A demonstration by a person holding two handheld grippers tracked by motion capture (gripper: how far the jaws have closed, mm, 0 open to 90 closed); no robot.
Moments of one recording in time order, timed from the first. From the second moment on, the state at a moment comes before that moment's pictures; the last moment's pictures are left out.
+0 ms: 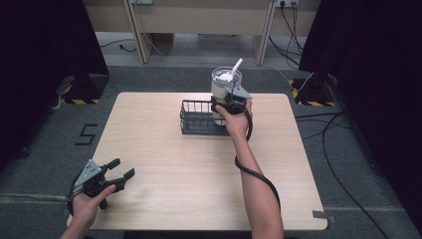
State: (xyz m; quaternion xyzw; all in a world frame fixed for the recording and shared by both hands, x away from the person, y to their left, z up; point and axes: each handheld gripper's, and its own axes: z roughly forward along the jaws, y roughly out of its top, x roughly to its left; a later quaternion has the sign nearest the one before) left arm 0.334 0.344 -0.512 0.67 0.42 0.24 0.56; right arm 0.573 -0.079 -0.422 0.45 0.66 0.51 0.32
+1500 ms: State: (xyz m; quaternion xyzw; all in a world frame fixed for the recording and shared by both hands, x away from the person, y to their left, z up) left arm 0.334 0.343 -0.512 0.67 0.42 0.25 0.56; right arm 0.561 -0.077 -0.436 0.45 0.64 0.53 0.35
